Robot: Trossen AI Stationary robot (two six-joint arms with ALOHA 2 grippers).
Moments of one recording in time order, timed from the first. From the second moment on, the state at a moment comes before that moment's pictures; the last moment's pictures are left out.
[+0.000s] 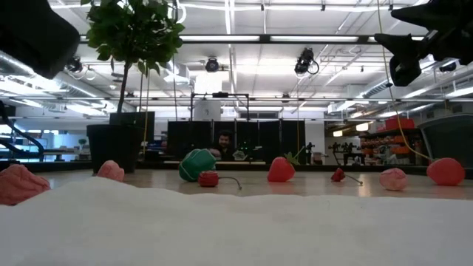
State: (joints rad) left arm -0.70 1.85 1.22 -0.79 0.11 -1.42; right arm 0.12 0.06 0.06 0.19 0.07 0.34
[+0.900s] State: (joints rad) left arm -0.43 1.85 1.22 -1.33 -0.18 -1.01; right arm 0.12 0.06 0.06 0.19 0.07 0.34
